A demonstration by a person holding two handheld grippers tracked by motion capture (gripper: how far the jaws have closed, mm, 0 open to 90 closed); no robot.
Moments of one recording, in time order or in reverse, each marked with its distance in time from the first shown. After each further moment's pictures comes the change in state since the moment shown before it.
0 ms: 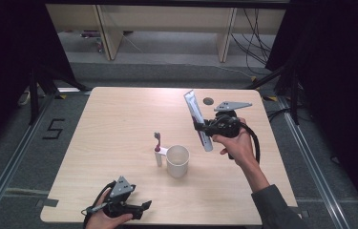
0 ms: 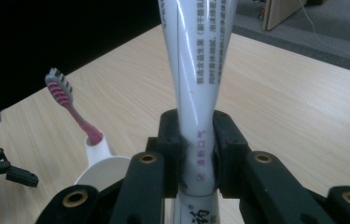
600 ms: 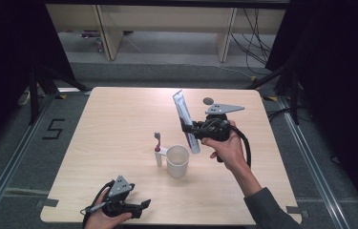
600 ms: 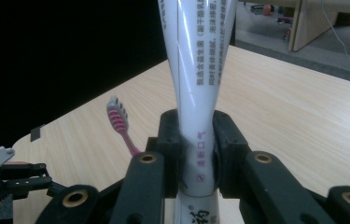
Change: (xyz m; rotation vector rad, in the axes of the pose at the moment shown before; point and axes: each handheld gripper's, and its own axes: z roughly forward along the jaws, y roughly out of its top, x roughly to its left) left arm 0.002 0.001 -0.002 -0.018 0.011 -0.008; right arm 0.028 0.004 0.012 -0.084 0.107 -0.003
